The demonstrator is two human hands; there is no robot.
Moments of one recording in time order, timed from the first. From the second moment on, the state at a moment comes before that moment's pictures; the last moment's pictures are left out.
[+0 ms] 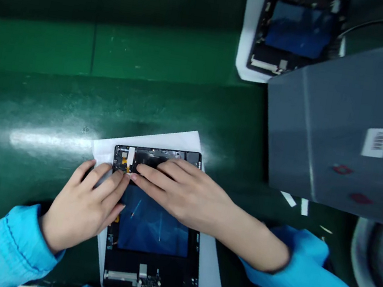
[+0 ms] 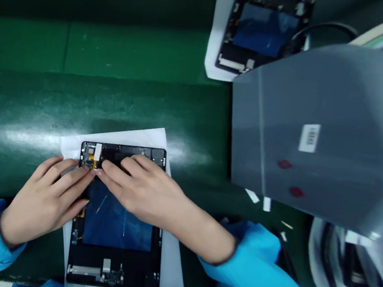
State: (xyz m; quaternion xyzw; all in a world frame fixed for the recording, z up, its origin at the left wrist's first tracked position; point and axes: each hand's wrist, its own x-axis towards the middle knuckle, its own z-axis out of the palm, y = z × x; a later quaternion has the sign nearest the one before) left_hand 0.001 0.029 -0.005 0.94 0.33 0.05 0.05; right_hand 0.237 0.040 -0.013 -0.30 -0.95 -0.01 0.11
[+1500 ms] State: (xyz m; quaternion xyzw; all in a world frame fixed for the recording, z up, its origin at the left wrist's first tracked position) left_hand 0.086 0.062 0.008 0.97 0.23 0.11 -0.01; right_hand 0.300 -0.004 -0.021 -0.50 -0.81 0.03 0.30
